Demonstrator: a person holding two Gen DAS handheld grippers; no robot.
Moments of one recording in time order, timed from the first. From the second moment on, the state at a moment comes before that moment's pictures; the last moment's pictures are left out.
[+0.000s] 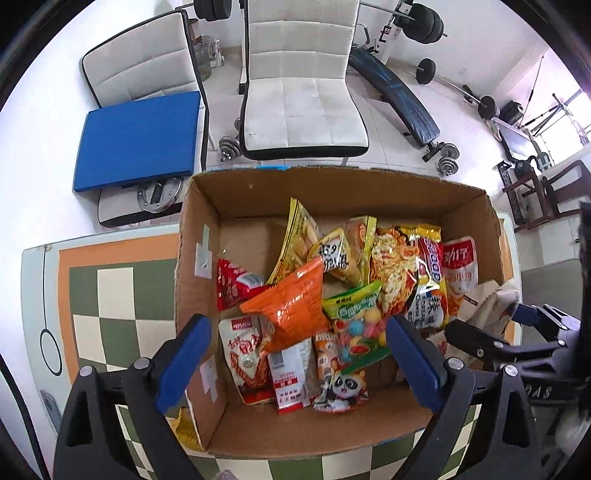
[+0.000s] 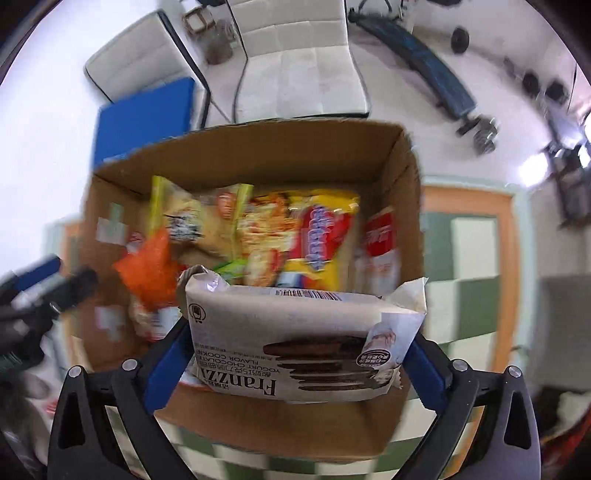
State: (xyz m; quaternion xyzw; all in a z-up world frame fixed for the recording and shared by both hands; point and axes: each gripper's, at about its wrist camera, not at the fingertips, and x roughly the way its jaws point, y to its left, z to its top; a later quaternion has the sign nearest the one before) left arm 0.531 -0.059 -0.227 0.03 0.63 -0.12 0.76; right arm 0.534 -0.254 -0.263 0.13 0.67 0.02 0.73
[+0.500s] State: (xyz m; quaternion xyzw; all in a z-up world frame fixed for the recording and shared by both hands) left arm 0.483 0.031 -0.231 -0.01 0.64 -0.05 0.77; right arm 0.525 -0.223 -0.265 0.05 0.66 0.03 0.75
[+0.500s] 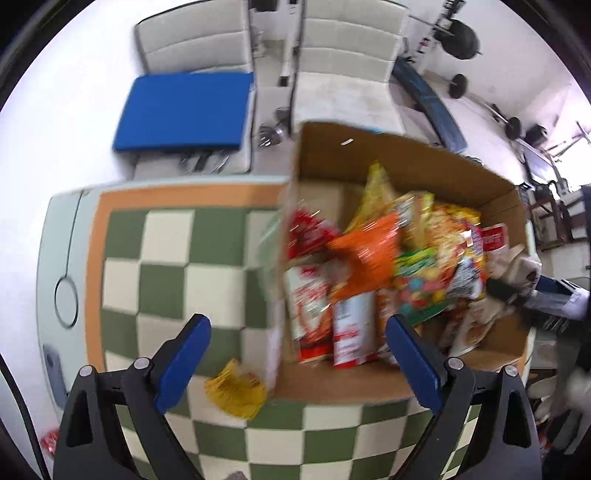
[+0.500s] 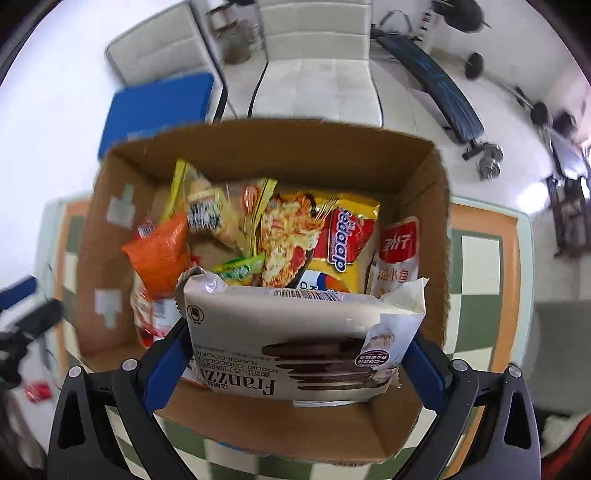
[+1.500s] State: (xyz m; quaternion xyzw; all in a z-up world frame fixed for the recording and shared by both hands) left arm 0.399 0.123 -0.394 -0.23 0.72 0.06 0.65; right arm 0.508 -0.187 -0.297 0.10 0.70 0.06 0.70
